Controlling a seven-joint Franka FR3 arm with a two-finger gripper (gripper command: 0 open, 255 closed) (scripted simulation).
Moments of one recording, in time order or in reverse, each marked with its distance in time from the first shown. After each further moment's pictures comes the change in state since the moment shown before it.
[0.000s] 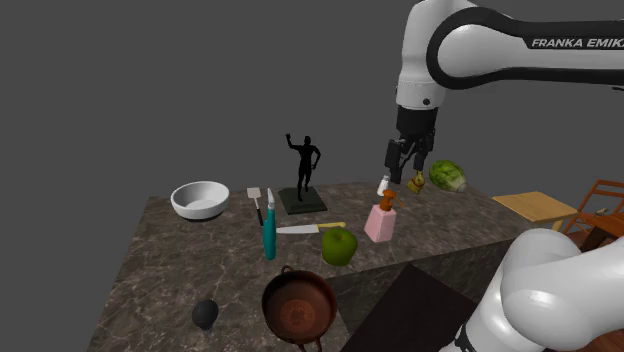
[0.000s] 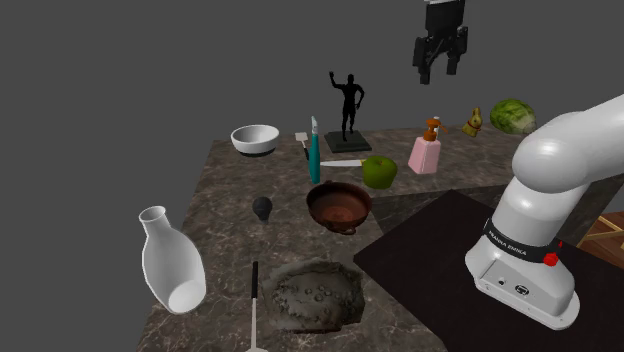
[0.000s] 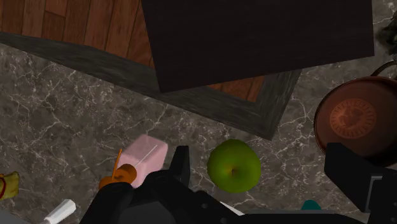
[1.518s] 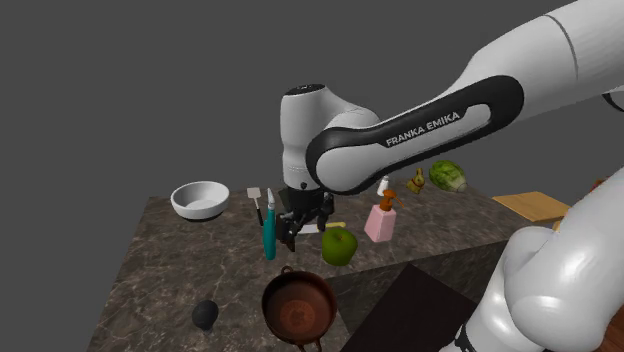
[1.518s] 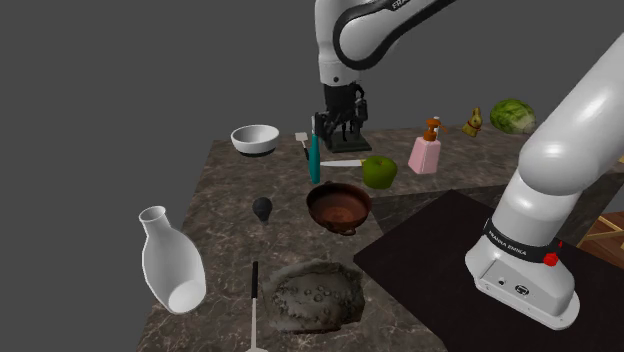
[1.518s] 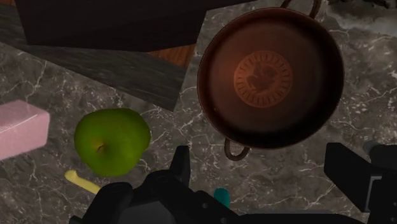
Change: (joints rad) arm 0.107 0.532 0.318 0.016 0.092 0.538 0.385
